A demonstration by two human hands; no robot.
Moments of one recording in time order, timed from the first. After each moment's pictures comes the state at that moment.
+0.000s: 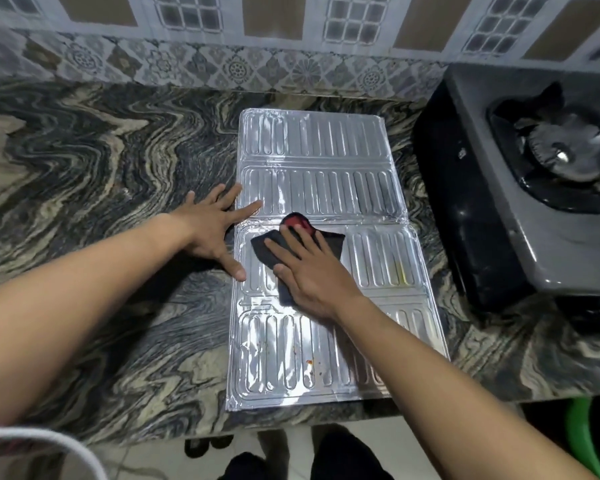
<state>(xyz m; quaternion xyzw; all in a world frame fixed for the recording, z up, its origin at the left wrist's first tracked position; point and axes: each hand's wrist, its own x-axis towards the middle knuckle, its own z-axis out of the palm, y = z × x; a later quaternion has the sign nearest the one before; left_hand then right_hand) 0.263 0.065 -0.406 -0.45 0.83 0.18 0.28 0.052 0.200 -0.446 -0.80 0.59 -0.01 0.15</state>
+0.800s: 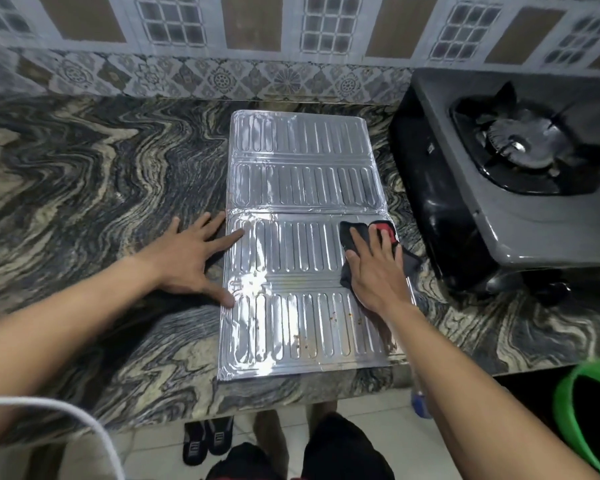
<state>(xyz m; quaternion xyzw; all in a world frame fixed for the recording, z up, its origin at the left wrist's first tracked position) 0.290 0.127 -0.405 -0.40 0.88 0.15 0.22 -0.040 0.252 -0.446 -0.60 0.79 -0.03 0.14</state>
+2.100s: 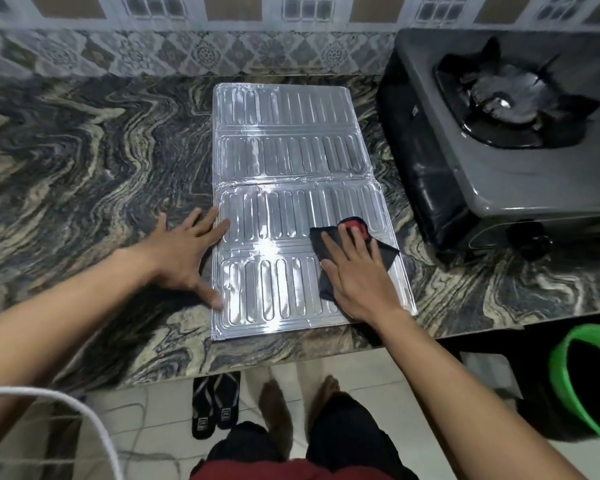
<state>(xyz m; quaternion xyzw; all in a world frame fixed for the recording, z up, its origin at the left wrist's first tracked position) 0.281 0.171 -0.401 -0.42 0.85 0.17 0.27 -0.016 0.318 -0.450 -0.69 0.72 -0.01 0.12</state>
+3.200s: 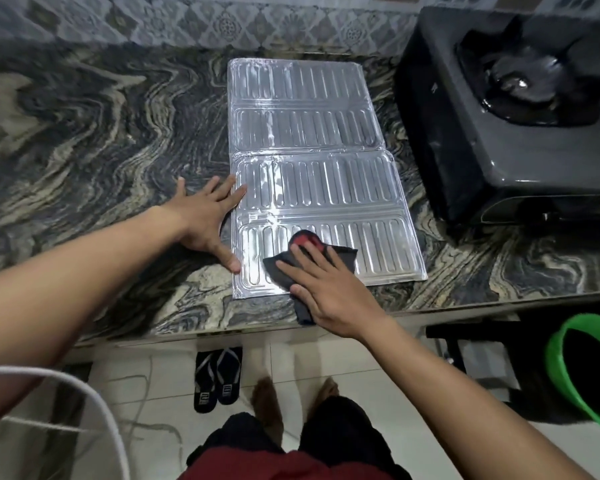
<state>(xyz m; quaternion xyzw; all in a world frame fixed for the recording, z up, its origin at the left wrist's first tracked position) 0.285 0.179 -0.403 -0.43 0.85 0.17 0.26 0.051 0.367 -0.453 -0.81 0.57 -0.01 0.14</state>
